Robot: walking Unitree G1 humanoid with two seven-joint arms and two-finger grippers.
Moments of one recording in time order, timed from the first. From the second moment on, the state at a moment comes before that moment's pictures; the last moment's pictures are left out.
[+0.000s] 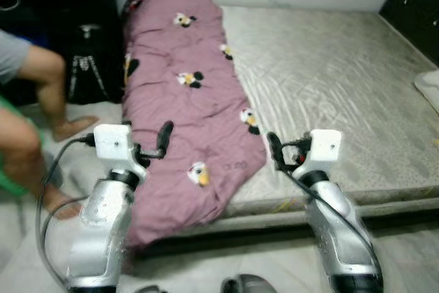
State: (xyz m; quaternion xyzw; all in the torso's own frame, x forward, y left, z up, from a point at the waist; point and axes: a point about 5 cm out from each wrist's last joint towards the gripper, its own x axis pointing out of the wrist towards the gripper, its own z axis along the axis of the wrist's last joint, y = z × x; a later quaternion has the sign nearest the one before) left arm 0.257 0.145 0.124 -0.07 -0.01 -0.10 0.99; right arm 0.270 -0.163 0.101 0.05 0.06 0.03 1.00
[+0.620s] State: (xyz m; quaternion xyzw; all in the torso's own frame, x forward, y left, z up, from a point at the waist) left arm 0.251 0.154 0.116 -0.03 0.01 -0.07 1.00; right arm 0.275 -0.163 0.103 0.04 0.05 0.03 1.00
